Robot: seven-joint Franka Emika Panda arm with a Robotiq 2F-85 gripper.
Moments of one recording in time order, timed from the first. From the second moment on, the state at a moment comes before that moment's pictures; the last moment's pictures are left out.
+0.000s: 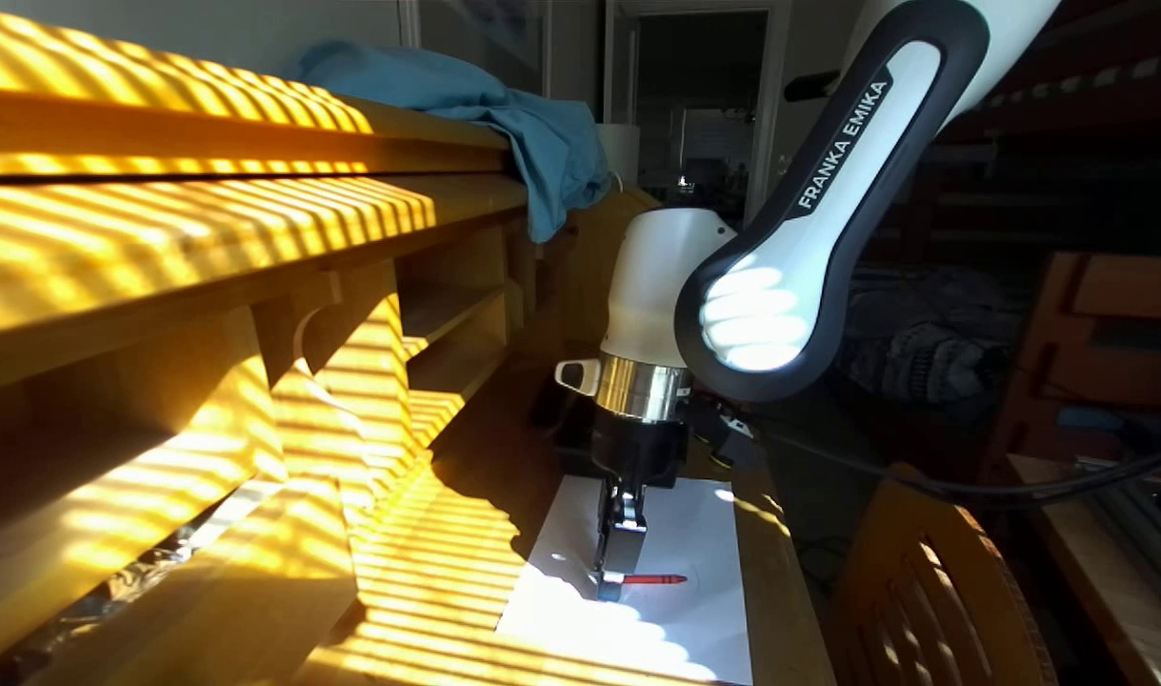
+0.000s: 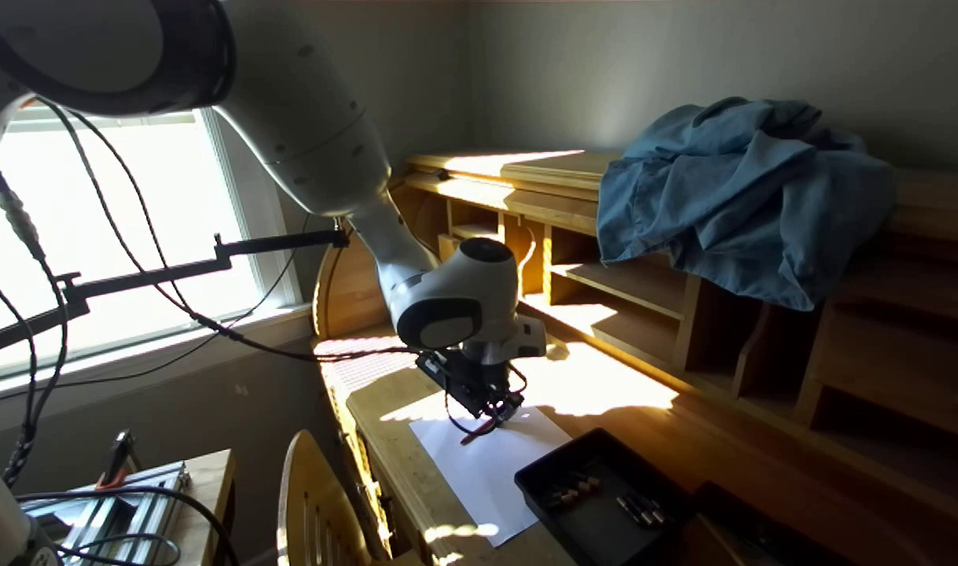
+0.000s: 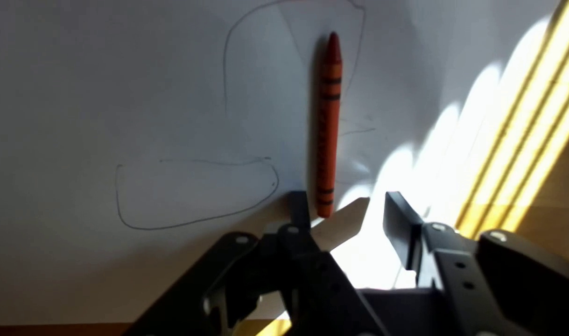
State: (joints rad) arm -0.01 0.59 0.26 -2.12 0.20 2.82 -0.38
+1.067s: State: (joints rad) arm -0.01 0.59 0.26 -2.12 0.19 2.82 -0.38
